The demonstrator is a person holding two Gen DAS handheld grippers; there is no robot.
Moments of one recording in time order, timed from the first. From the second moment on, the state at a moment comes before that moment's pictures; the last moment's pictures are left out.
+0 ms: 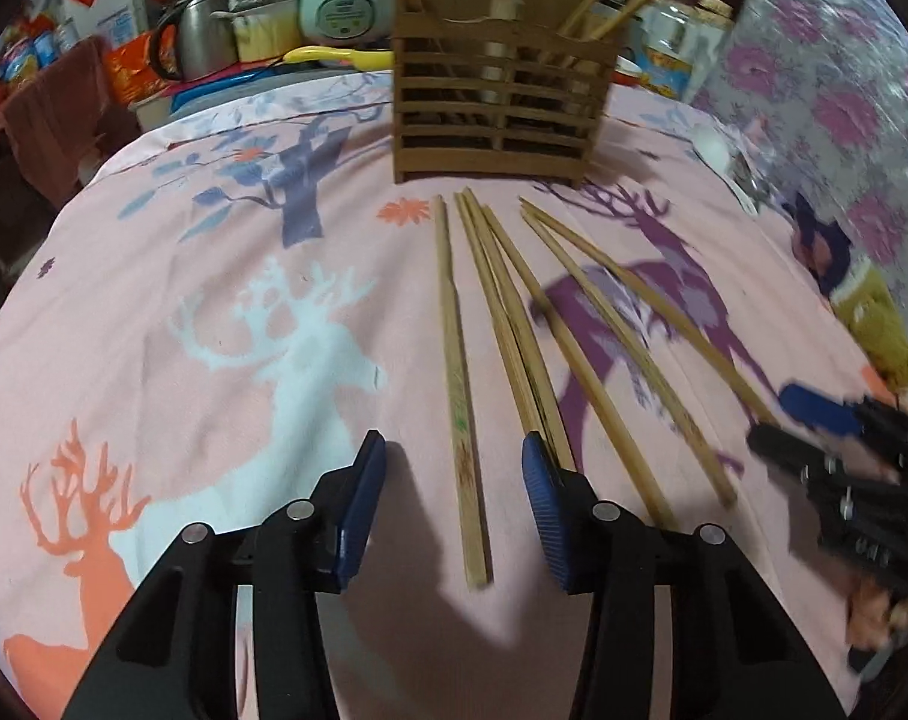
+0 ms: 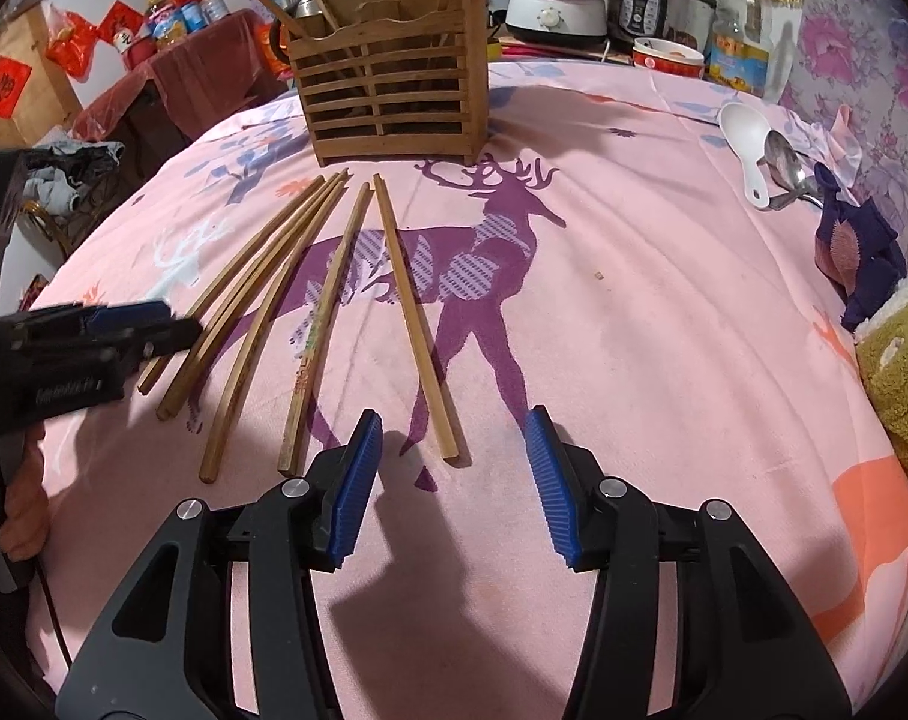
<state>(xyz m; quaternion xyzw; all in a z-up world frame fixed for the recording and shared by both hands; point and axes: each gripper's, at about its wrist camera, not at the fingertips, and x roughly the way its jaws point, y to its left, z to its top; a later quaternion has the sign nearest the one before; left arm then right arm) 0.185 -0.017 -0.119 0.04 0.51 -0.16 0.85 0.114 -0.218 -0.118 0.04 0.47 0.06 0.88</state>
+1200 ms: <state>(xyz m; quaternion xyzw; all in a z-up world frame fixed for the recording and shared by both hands) 0.165 0.000 -0.110 0.04 0.49 -0.17 0.86 0.113 -0.204 -0.114 0.02 0.46 0.10 0.88</state>
